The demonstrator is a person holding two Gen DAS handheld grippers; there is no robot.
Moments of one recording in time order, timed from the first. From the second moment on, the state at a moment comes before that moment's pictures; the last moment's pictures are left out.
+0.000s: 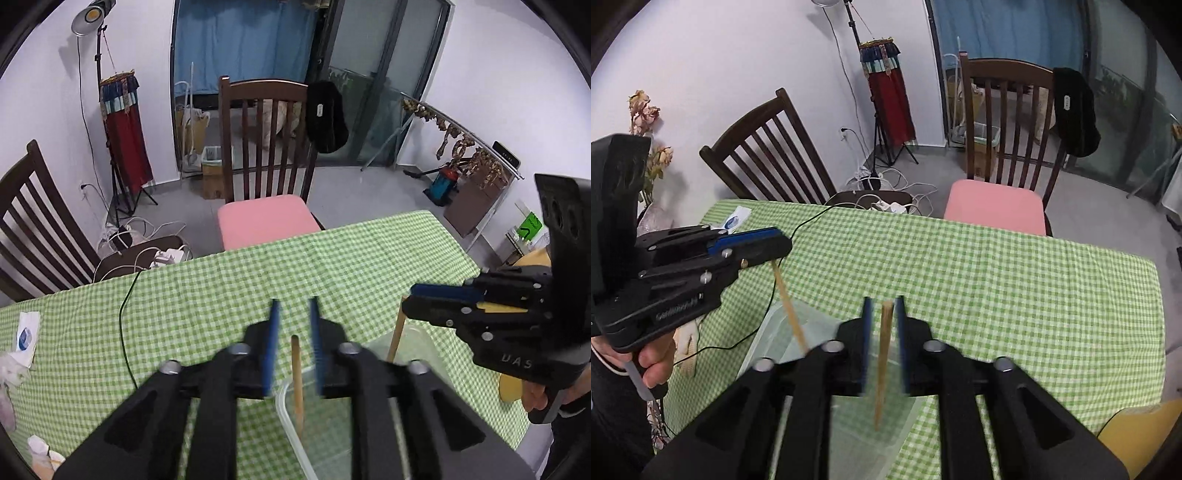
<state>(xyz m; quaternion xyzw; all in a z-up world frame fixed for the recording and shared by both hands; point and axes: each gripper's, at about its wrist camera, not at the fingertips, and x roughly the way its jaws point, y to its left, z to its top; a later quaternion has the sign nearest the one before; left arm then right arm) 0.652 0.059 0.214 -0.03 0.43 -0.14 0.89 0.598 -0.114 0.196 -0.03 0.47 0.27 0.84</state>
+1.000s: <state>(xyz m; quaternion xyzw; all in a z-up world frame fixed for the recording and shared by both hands) 0.400 0.114 0.305 -0.01 0.36 -0.08 0.93 0.402 -0.177 0.295 -0.08 0.37 0.18 0.91</state>
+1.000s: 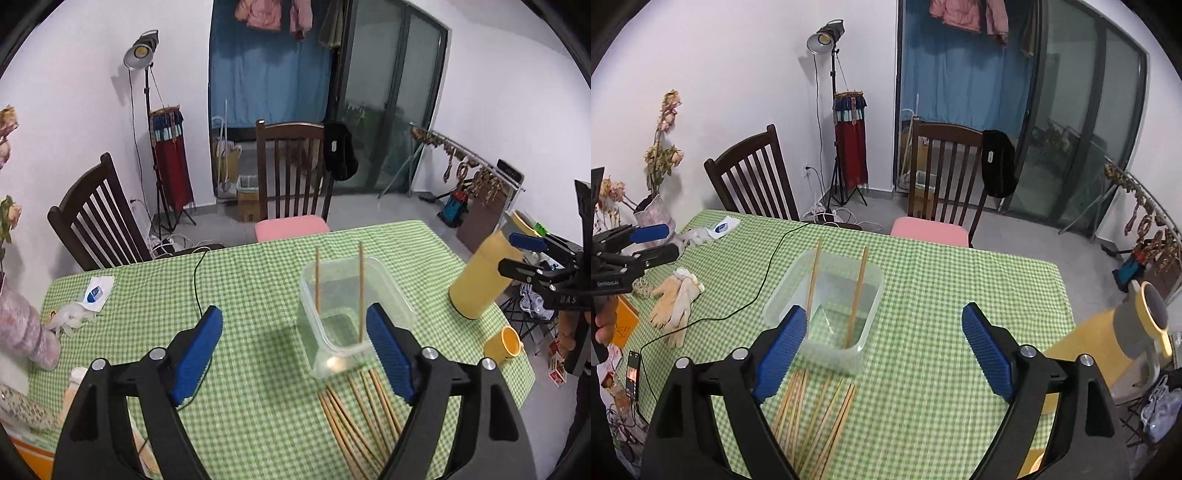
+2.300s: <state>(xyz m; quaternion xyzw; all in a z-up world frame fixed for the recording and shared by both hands) 0.083 0.038 0.059 -0.02 0.14 0.01 0.99 0.100 -0.175 0.065 -0.02 0.24 0.10 0.96</state>
